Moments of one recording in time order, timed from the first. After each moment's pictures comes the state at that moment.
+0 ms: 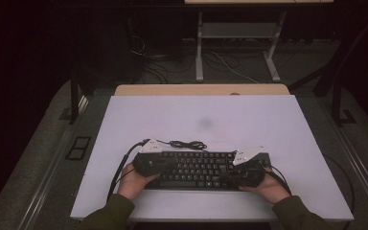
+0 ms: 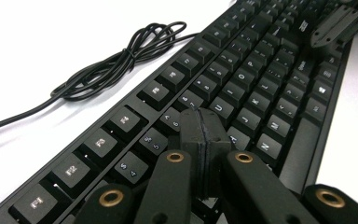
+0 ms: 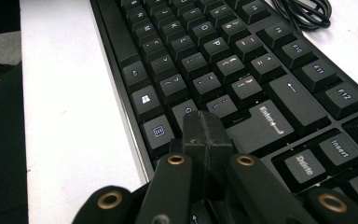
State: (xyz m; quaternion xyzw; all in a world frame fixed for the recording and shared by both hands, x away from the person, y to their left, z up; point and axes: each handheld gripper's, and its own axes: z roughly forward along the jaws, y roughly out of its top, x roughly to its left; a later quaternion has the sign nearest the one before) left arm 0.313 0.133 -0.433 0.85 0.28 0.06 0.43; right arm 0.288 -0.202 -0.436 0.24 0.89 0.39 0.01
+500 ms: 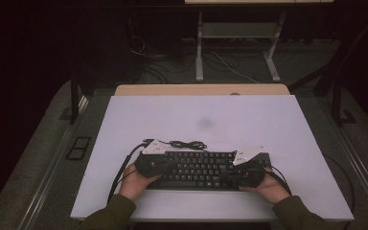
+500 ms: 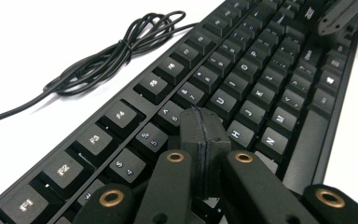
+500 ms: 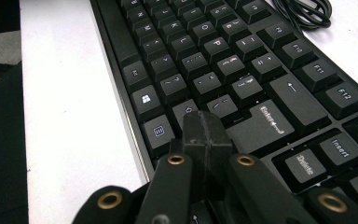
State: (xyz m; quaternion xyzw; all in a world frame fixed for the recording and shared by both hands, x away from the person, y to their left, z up) left arm 0.313 0.130 -0.436 0.86 0.28 0.06 0.42; right arm 0.287 -0.202 -0.436 0.24 0.89 0.39 0.02
